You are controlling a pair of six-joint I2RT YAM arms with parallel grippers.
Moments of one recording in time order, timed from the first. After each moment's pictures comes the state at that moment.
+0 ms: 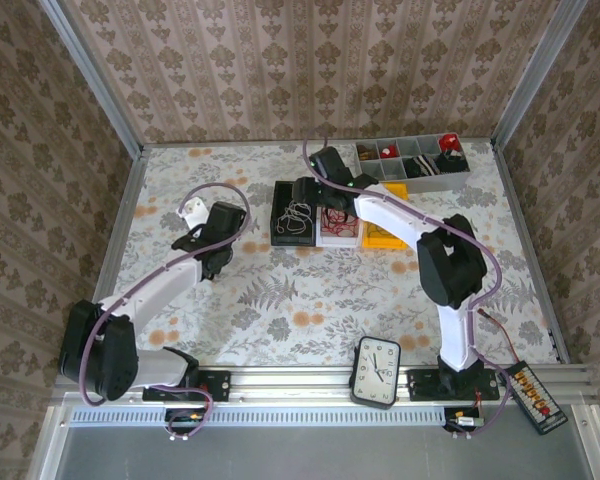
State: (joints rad) left arm -0.49 1.30 0.83 -0.42 -0.69 -0.81; right arm 0.56 2.00 1.62 -0.38 0.05 0.57
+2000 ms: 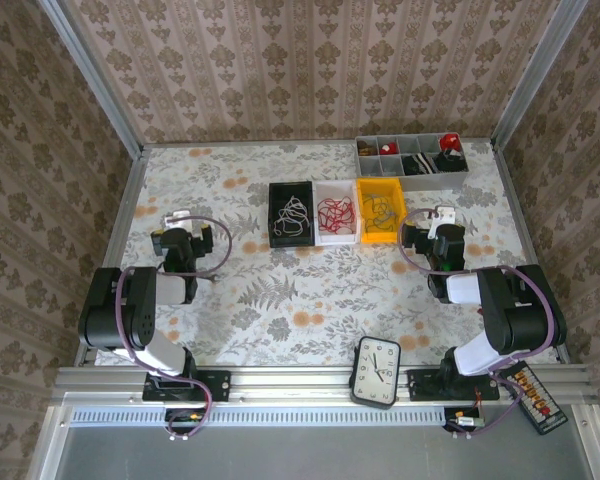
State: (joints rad) left arm -0.06 1.56 0.38 0.81 -0.25 0.07; right arm 0.02 1.53 0.38 0.76 0.15 0.05
